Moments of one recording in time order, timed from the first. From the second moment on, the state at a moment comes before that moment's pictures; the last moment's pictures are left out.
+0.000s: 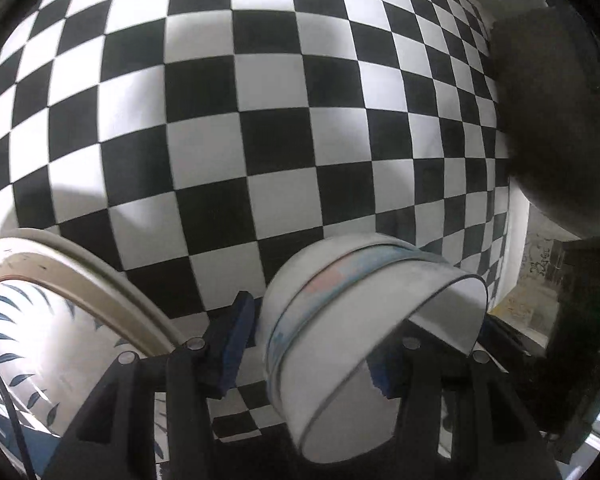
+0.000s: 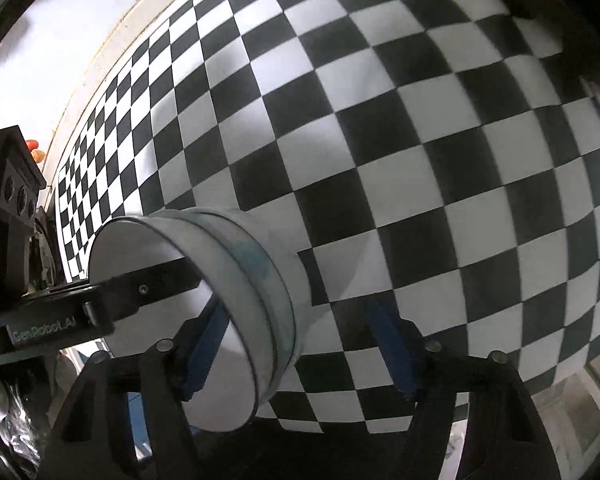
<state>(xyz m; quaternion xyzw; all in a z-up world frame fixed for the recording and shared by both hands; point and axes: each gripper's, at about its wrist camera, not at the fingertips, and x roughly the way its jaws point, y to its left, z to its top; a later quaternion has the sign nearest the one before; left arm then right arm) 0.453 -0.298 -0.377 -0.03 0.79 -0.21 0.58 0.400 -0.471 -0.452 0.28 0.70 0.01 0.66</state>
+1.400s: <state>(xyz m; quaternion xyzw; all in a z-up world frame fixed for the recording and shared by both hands) 0.456 -0.277 -0.385 -0.08 0.77 -0.25 0.59 0.394 -0.462 -0.479 0.41 0.68 0.11 0.60</state>
